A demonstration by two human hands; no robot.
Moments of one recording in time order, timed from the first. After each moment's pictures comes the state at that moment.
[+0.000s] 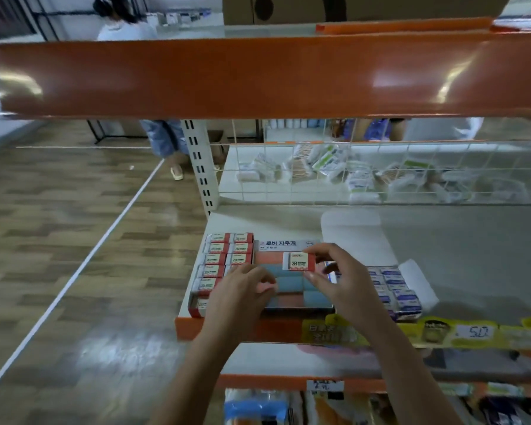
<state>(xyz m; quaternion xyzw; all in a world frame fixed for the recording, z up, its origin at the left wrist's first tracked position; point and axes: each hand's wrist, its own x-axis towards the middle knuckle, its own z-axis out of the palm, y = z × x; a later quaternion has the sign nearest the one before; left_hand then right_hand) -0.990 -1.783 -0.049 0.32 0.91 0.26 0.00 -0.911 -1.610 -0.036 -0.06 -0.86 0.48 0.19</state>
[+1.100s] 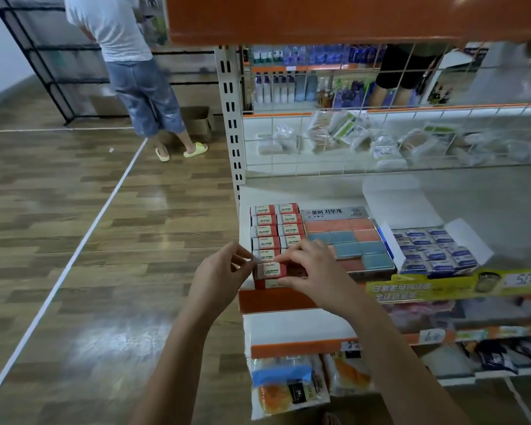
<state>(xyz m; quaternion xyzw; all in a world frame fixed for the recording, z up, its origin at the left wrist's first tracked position) -1.053 -1.900 -0.073 0.23 0.89 0.37 0.10 -0.960 -1.737 -0.059 -0.06 -0.96 0.27 0.03</state>
